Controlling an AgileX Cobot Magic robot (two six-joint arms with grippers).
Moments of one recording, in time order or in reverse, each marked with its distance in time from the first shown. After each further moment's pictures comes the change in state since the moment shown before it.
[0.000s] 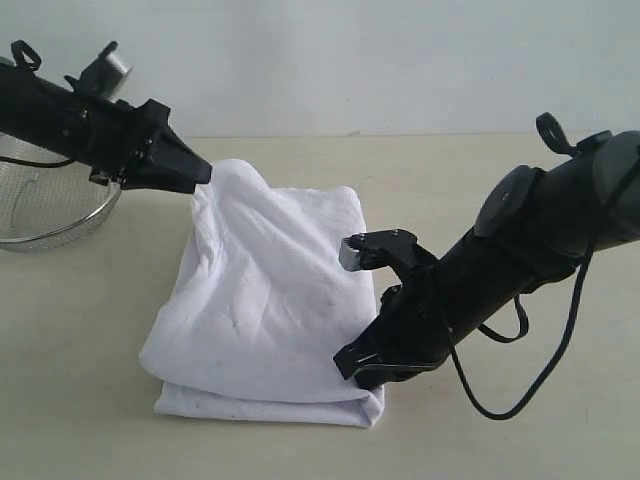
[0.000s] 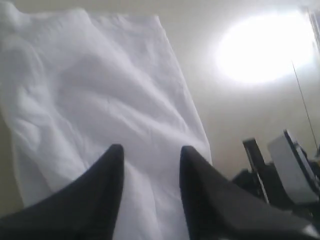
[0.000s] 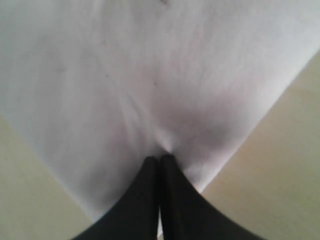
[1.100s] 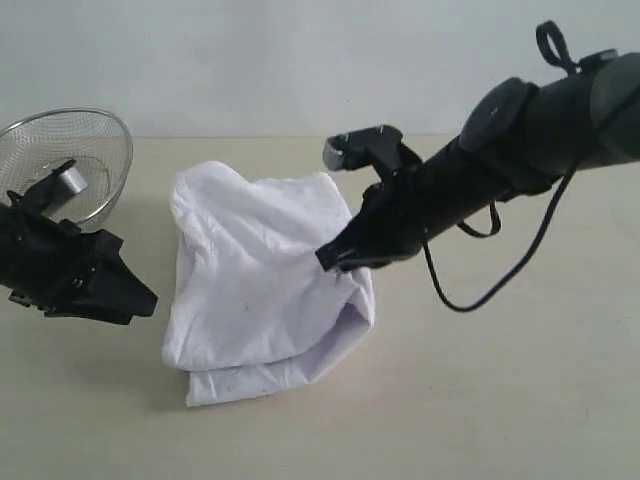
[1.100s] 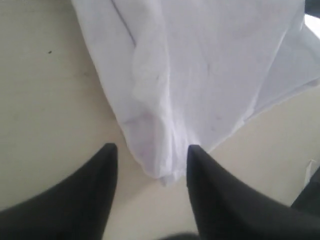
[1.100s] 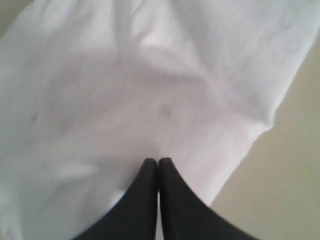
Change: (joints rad) left arm 0.058 -0.219 0.510 0.118 -0.128 0.037; right arm -0.034 -0.011 -0.255 -0.074 -0.093 -0.007
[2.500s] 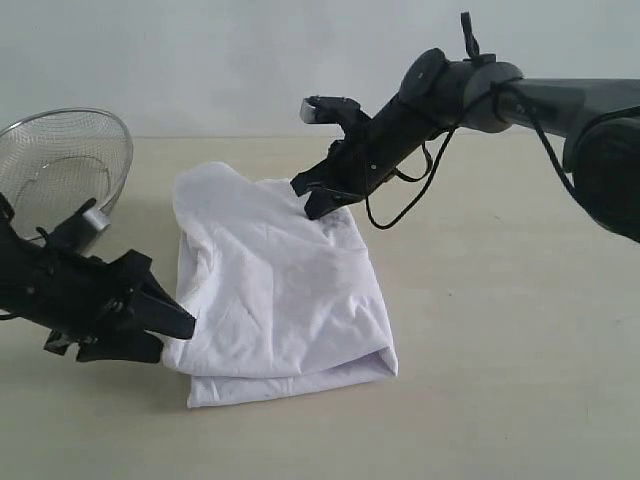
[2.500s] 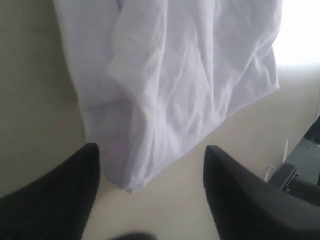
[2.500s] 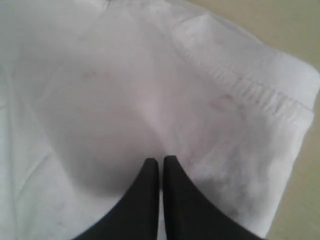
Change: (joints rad) left arm -0.048 0.087 0.089 -0.200 -0.005 0.037; right arm -0.095 0.582 -0.894 -0.128 0.427 0.228
